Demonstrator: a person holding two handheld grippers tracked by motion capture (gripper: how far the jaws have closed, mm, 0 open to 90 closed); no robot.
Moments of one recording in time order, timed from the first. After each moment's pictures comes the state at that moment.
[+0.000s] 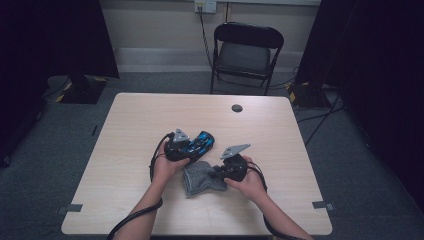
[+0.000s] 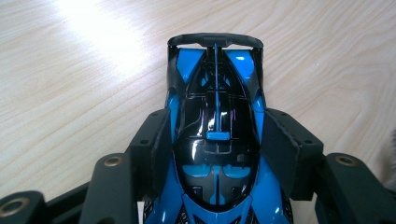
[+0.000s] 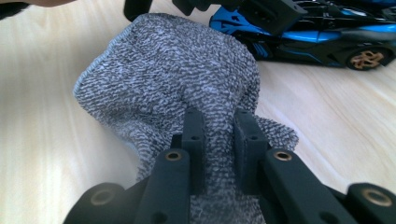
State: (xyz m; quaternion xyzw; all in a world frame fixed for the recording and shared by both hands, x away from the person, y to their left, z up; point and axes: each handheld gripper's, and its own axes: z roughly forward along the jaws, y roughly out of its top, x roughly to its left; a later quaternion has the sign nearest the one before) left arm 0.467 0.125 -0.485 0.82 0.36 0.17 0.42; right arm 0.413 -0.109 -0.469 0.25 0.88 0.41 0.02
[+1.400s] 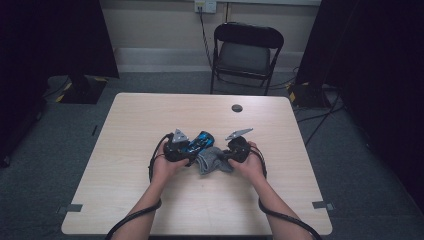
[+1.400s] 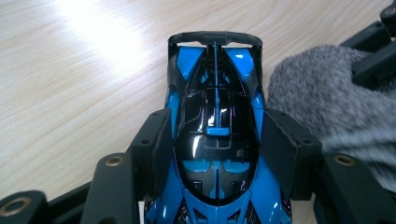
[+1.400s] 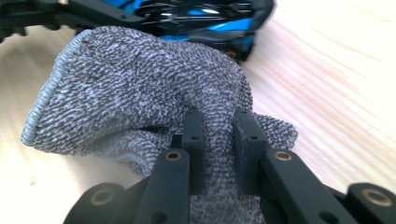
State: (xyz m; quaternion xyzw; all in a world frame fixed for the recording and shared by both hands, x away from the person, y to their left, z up) left arm 0.465 0.128 -0.485 0.82 0.36 0.17 0.42; right arm 0.474 -0.128 -0.474 0.35 0.86 0.36 0.07
